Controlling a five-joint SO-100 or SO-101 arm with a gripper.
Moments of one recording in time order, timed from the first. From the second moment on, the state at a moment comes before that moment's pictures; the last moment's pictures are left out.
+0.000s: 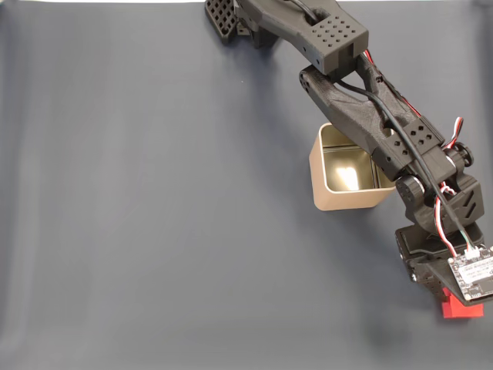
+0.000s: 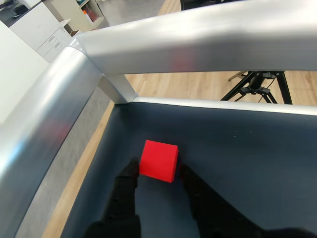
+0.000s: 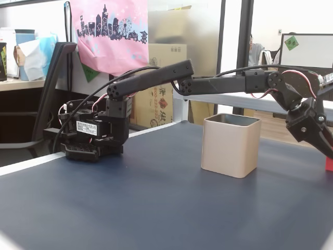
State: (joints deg) arm -35.8 19.5 8.2 46.9 -62.7
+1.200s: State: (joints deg) arm -30.8 44.6 29.5 57.5 -71.7
